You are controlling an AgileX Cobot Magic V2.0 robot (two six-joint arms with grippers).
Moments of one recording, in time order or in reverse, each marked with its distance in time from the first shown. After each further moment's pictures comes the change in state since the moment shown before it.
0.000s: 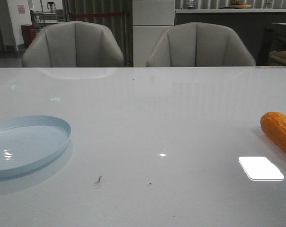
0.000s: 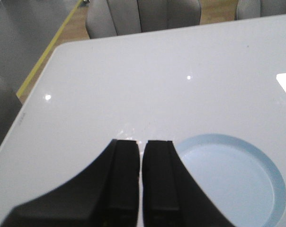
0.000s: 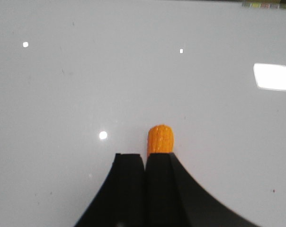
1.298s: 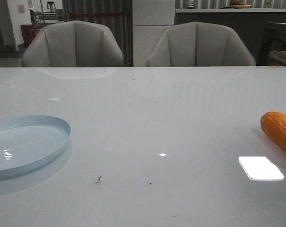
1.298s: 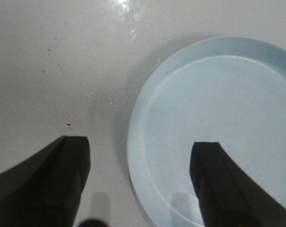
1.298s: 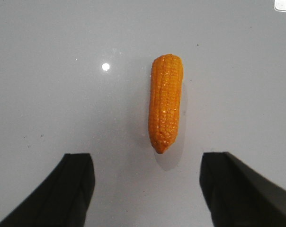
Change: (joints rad) left arm 0.000 0.989 -0.422 -0.100 0.201 -0.105; right arm 0.000 0.162 0.000 -0.004 0.100 0.002
